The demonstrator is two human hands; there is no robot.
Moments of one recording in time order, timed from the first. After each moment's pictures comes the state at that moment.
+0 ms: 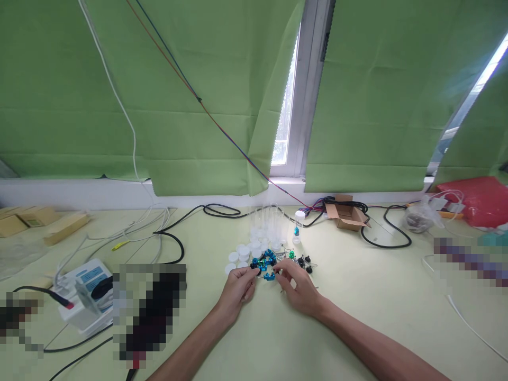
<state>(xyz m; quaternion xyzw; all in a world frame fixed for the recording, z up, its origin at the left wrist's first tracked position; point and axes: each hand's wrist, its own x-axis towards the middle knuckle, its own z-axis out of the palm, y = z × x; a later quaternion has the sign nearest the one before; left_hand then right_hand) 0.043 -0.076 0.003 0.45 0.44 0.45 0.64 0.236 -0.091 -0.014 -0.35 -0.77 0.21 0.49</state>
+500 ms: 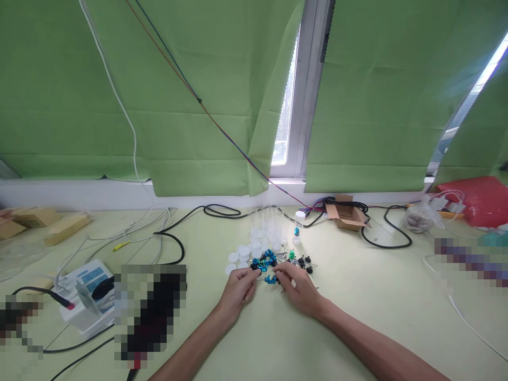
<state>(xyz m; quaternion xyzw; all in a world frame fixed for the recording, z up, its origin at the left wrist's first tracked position) 0.043 -0.076 0.003 0.47 0.44 0.43 0.63 0.236 -0.091 -0.012 -0.37 -0.77 0.21 0.47</state>
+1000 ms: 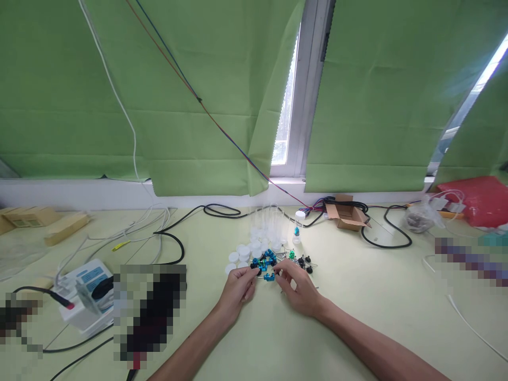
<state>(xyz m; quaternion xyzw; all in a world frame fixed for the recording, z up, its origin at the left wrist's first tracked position) 0.044 -0.076 0.004 0.45 0.44 0.45 0.64 0.237 -0.092 -0.014 -0.34 -0.78 0.22 0.47</state>
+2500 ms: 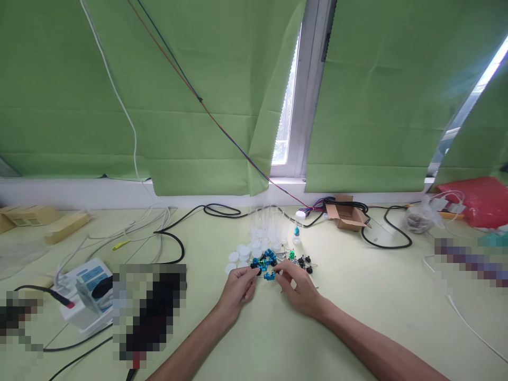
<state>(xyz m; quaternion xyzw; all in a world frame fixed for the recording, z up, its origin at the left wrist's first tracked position) 0.044 -0.077 0.006 0.45 0.43 0.45 0.64 0.237 -0.091 -0.014 -0.35 -0.78 0.21 0.47</state>
